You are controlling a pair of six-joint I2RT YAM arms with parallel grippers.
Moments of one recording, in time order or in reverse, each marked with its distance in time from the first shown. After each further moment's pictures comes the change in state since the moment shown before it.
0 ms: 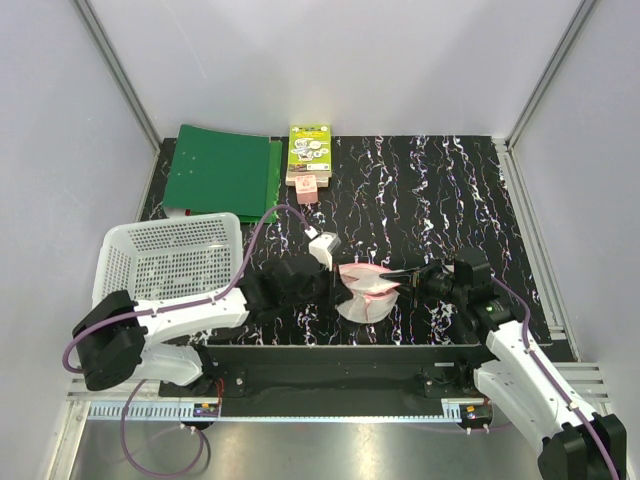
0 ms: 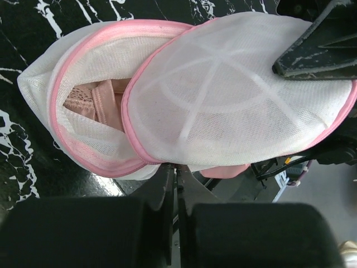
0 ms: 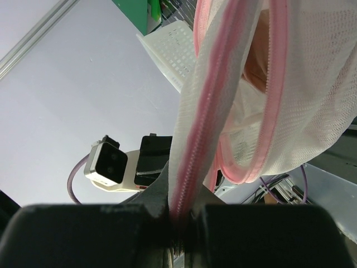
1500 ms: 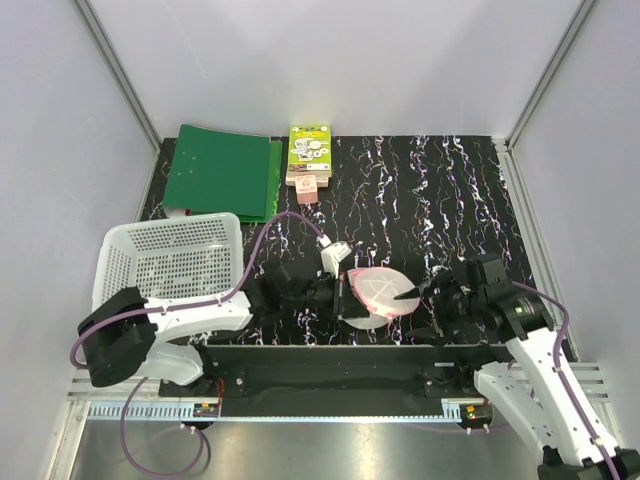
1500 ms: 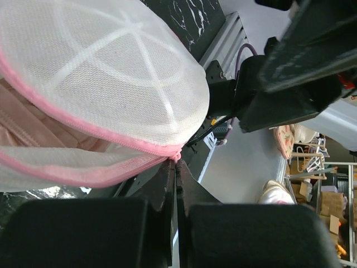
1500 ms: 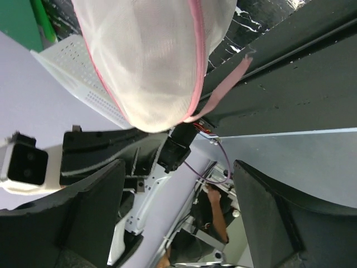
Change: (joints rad) left arm -0.010 0.027 -0.058 0.218 0.317 -0.132; right arm 0.000 -0.089 0.326 -0.883 0.095 -0.323
